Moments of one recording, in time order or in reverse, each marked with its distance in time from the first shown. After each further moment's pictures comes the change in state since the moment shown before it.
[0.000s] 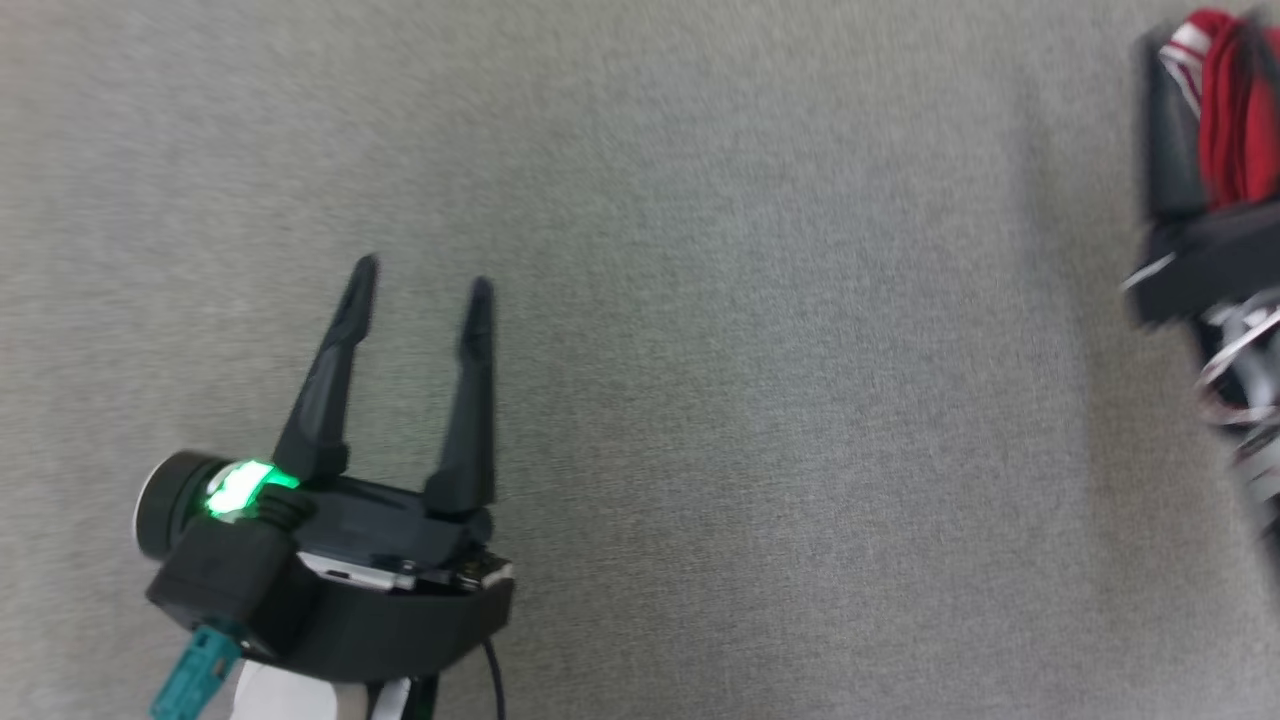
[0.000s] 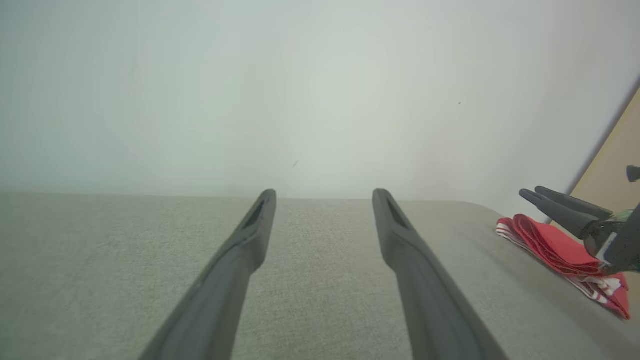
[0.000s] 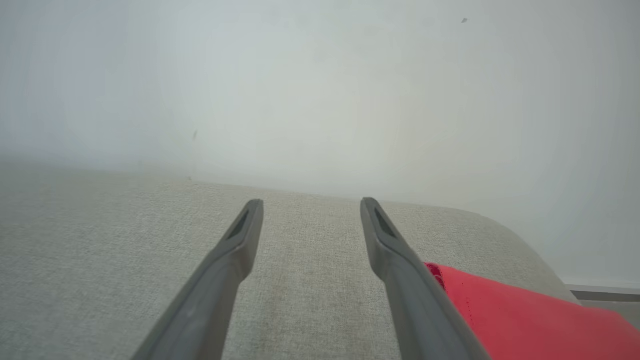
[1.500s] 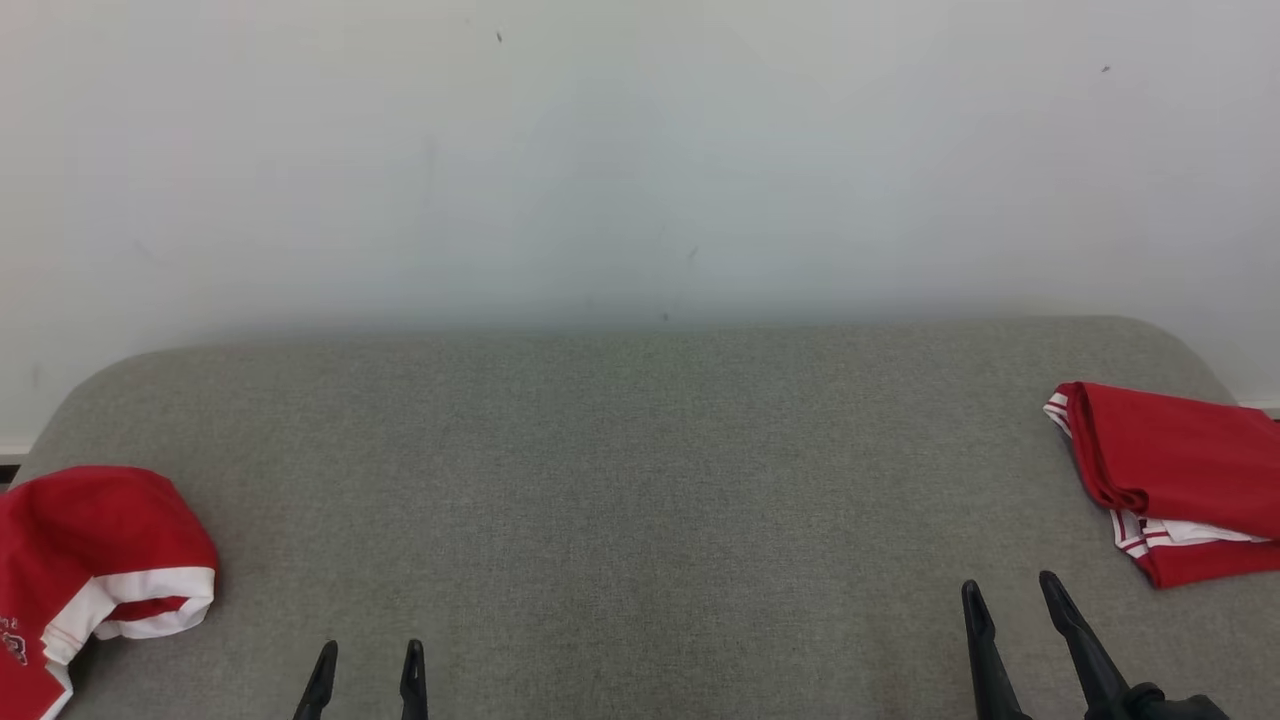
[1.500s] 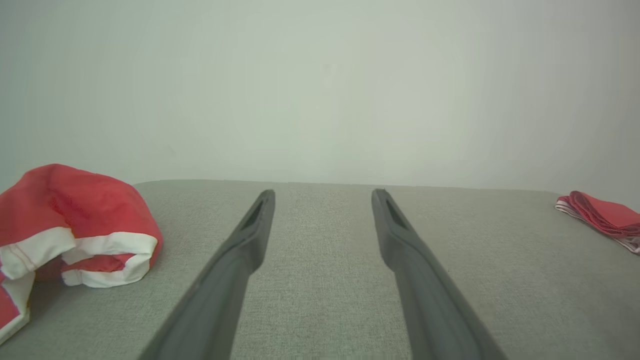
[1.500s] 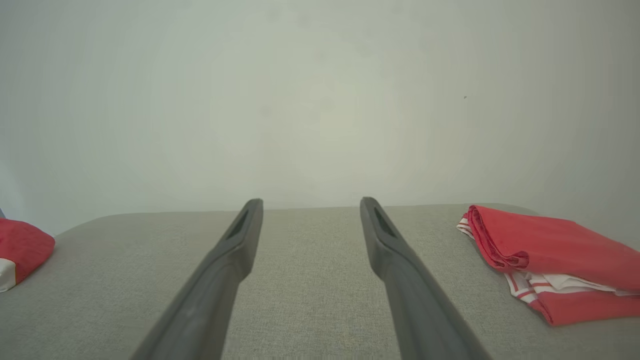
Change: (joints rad) left arm 0.479 -0.072 0.196 0.255 0.087 -0.059 -0.077; right arm 0.945 0.377 -0.185 -0.477 -0.259 0.000 0.000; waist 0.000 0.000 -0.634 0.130
